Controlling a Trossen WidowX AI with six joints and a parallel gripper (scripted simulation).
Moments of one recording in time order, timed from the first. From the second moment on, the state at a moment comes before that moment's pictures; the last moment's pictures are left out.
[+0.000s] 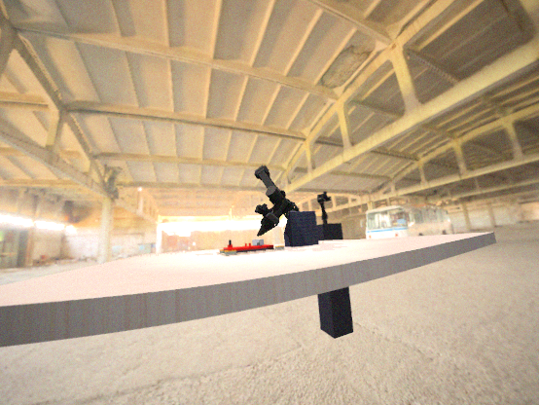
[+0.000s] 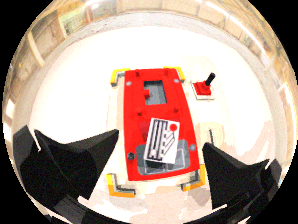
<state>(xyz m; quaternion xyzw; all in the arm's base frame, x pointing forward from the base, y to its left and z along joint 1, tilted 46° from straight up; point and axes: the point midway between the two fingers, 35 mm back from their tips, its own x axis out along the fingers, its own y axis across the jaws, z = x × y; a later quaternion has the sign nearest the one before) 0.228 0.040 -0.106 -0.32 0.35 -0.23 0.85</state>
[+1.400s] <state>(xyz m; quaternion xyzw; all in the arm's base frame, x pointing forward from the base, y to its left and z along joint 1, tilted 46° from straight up) 0.253 0.053 -0.086 -0.22 0.62 -0.33 0.68</state>
